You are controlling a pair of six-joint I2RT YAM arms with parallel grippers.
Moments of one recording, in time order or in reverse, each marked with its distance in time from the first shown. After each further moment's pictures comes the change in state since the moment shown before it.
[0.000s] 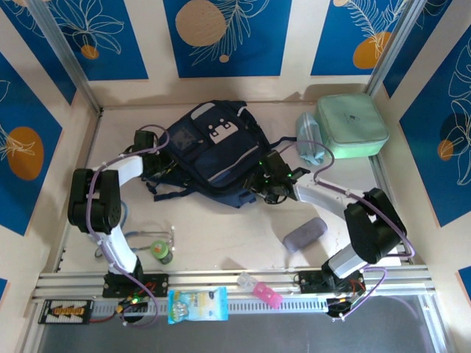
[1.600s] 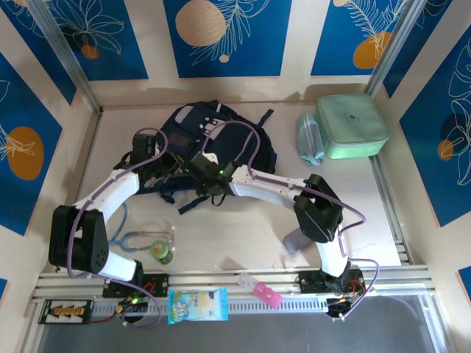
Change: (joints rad) left arm -0.123 -0.357 -0.144 -0.032 0.041 -0.261; right arm 0.399 0.439 0.677 -0.278 0.367 -0.217
